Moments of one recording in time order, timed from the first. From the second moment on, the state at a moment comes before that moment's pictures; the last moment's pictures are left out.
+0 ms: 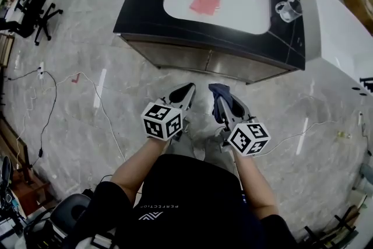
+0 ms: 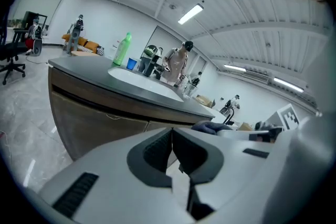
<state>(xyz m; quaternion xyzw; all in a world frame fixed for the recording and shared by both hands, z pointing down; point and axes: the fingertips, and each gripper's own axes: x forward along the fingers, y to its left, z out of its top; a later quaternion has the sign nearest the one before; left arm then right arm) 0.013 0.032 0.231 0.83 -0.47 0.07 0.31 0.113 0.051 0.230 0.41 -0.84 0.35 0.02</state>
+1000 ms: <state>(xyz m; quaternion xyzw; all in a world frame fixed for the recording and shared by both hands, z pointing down) 0.002 0.065 0.208 0.83 -0.47 0.08 0.30 0.106 0.076 0.200 0.40 -0.86 0.31 0.04</state>
